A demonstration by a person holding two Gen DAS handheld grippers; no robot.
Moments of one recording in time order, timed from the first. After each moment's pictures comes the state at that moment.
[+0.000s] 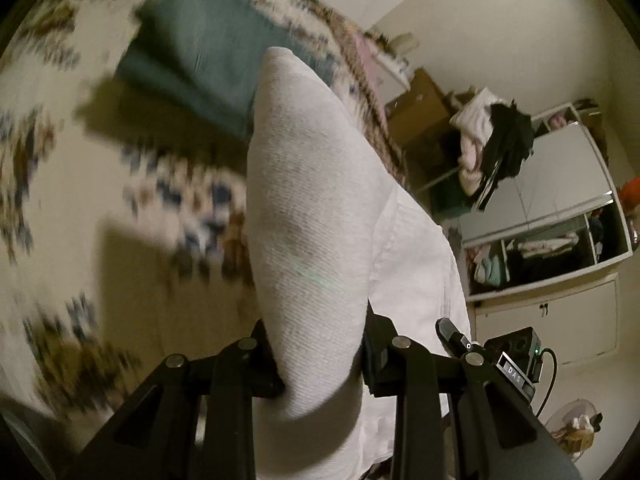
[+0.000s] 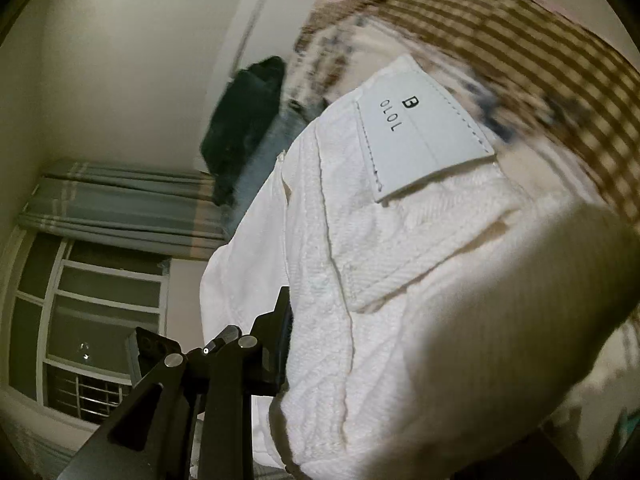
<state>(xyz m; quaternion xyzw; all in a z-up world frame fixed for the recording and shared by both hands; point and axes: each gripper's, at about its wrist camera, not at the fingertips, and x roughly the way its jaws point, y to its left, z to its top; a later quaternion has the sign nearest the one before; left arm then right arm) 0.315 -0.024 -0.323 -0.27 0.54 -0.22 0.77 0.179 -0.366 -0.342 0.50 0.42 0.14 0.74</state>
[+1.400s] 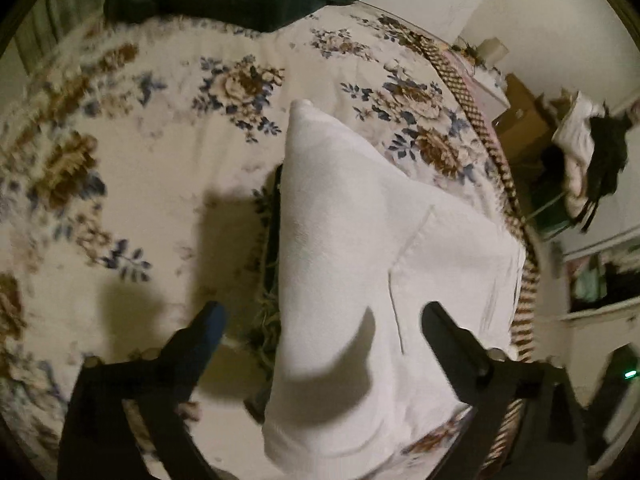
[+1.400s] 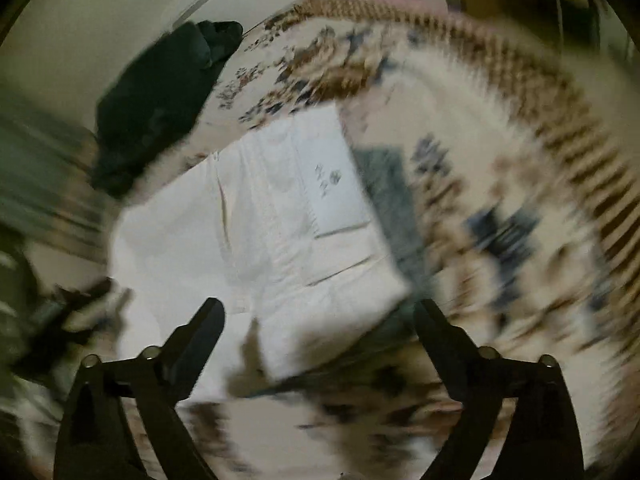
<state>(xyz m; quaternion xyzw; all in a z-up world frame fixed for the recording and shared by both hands) 0.614 0.118 -0.341 -0.11 0.59 -0.09 0.80 0.517 -0.190 -0.333 0.20 0.53 -0.06 0.82</state>
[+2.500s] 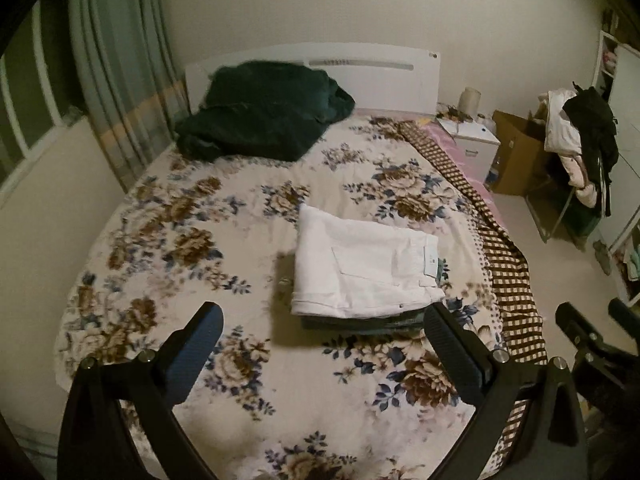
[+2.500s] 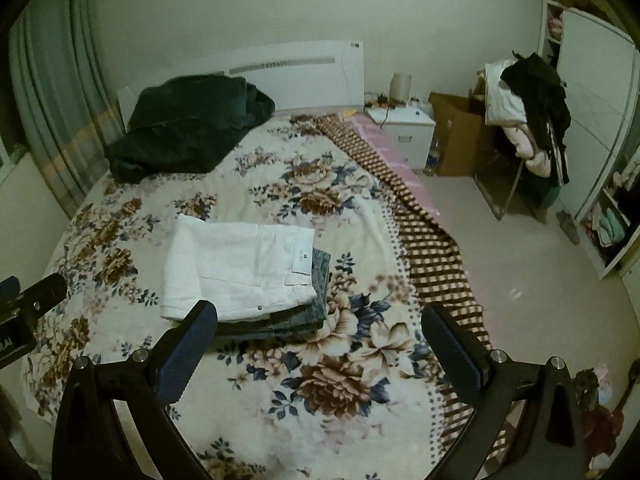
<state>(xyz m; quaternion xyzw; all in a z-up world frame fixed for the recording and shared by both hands) 0.350 0.049 -0.096 0.02 0.41 0.00 0.91 0.293 -0.158 -0.021 0.02 0.41 -0.08 0.91</state>
